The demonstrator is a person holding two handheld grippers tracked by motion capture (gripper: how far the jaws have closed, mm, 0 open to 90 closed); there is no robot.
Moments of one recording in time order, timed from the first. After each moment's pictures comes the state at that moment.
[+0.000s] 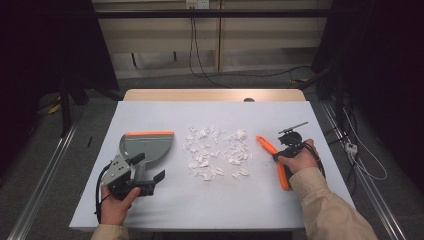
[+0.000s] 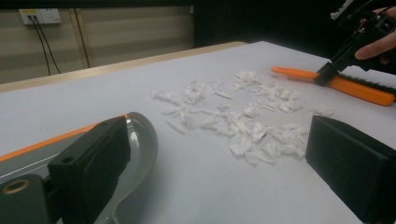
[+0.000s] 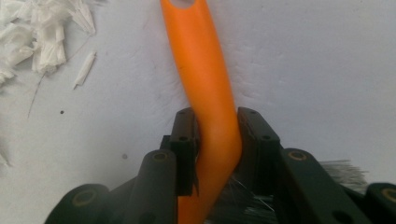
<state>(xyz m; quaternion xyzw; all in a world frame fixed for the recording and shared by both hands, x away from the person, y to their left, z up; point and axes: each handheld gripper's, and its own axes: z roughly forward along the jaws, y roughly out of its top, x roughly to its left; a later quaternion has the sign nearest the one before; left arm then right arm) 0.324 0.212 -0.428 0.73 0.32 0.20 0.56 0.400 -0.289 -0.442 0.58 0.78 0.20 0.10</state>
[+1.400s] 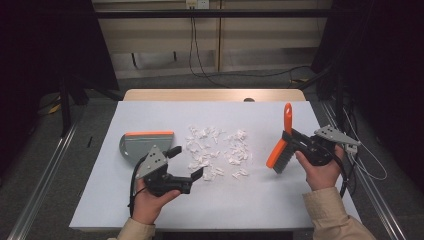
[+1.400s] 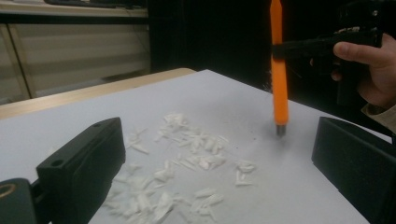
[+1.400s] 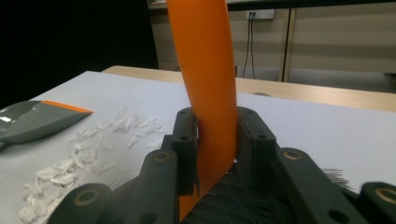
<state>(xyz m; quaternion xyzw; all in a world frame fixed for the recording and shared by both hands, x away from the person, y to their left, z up) 0.318 0.108 -0.386 0.73 0.28 0.14 0.60 0.332 -0.308 -0.380 0.48 0.64 0.52 0.28</state>
